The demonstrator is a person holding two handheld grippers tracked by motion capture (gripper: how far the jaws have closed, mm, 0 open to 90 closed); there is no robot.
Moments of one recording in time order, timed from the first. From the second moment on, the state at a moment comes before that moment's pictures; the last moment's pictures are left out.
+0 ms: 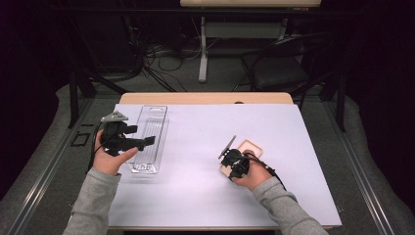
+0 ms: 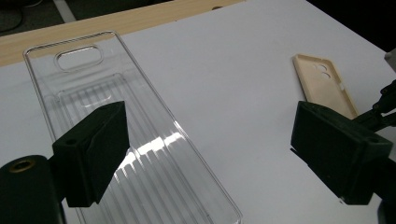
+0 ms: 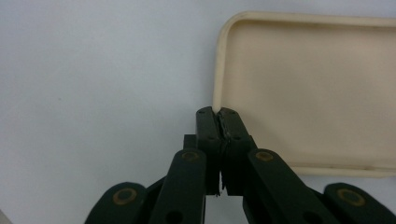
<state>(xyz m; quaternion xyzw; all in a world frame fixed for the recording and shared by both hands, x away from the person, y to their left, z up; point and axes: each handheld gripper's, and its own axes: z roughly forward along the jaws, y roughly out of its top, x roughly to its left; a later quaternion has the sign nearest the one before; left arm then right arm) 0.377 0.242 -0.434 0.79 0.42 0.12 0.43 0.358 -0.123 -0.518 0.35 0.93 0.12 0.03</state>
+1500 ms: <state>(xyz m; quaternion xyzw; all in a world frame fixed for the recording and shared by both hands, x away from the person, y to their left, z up) 0.373 0.238 -0.432 0.78 0.41 0.13 0.44 0.322 -0.123 -0.480 0.26 0.89 0.29 0.22</state>
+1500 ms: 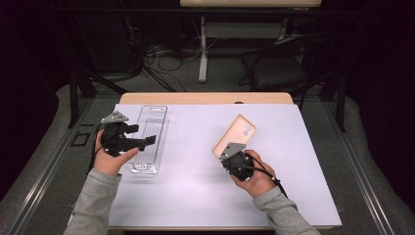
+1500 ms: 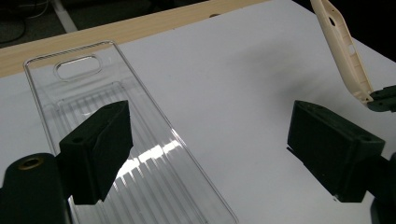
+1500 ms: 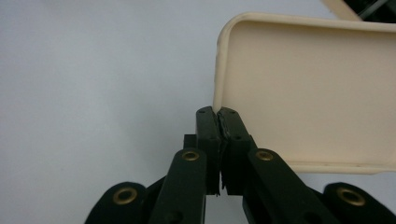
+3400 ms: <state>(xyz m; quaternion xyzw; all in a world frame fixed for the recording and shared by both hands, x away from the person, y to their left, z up) 0.363 0.169 -0.454 0.80 0.38 0.01 0.46 0.273 -0.055 -0.502 0.13 0.90 0.32 0.29</state>
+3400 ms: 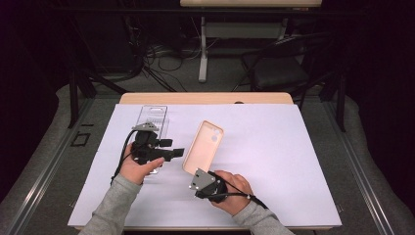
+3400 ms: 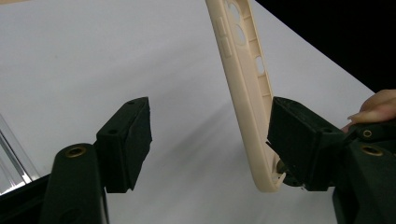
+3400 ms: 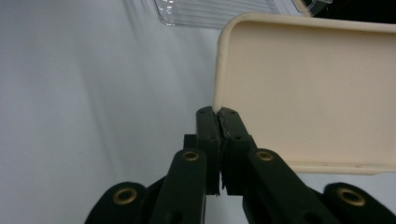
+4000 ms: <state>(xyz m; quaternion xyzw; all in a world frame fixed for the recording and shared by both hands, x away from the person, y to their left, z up) 0.364 0.162 -0.461 0.79 0.39 -0.03 0.47 0.269 -0.050 -0.505 0.11 0.90 0.31 0.30</state>
